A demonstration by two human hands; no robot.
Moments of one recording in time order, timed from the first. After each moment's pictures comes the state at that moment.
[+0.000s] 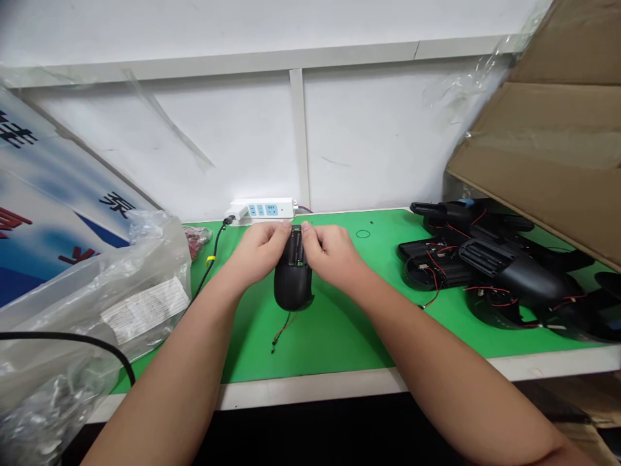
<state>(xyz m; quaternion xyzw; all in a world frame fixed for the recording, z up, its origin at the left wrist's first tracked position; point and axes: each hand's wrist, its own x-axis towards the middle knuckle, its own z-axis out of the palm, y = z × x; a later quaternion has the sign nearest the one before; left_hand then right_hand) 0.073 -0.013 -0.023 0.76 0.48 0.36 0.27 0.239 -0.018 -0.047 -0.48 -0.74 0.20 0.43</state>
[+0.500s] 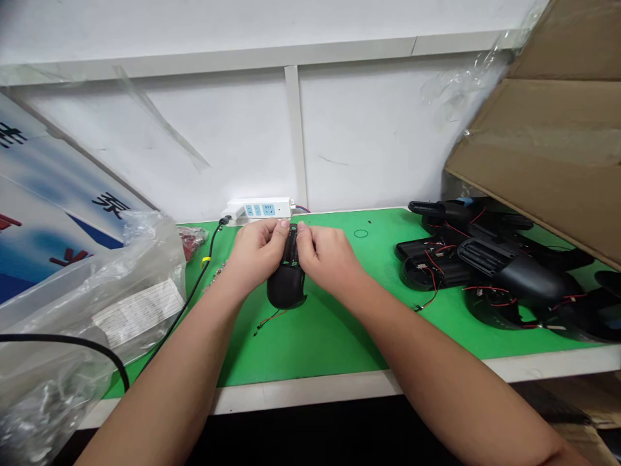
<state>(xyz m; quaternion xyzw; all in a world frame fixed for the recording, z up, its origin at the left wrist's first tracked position) 0.081 -0.015 -0.027 0.74 0.52 0.38 0.19 0.234 -0.025 -0.044 -0.51 -0.74 0.12 0.43</state>
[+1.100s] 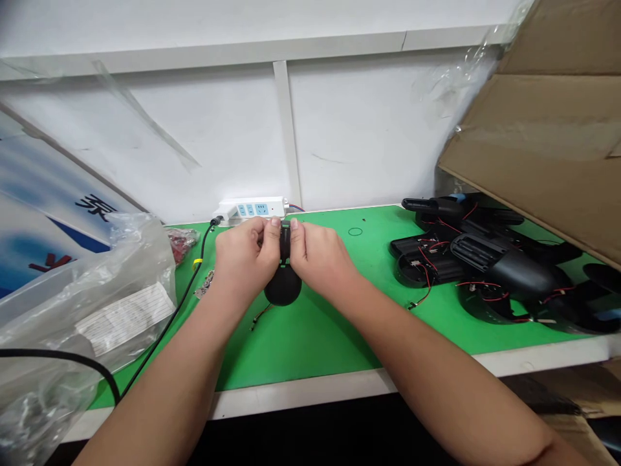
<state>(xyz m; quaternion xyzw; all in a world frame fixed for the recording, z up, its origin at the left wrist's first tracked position) 0.092 -0.033 -0.023 0.71 0.56 0.42 0.05 0.234 -0.029 -0.040 -0.53 -0.74 0.11 0.41</state>
